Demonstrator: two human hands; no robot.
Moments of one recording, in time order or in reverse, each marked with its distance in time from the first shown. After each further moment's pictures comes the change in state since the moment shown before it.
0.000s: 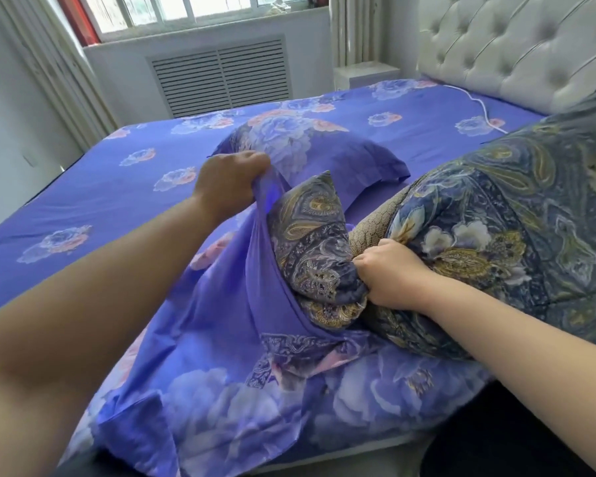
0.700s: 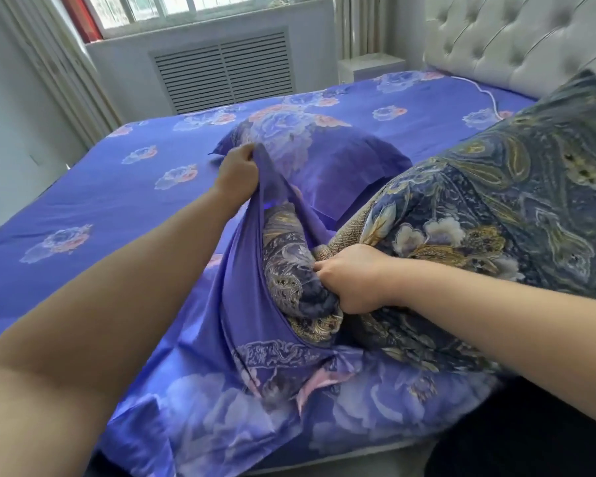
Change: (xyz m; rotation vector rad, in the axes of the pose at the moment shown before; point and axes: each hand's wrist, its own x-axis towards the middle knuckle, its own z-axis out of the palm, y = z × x) left_hand 0.029 0.016 0.030 -0.820 -0.064 -0.741; right_hand 0.022 -0.033 -0.044 -0.030 -0.228 -0.205
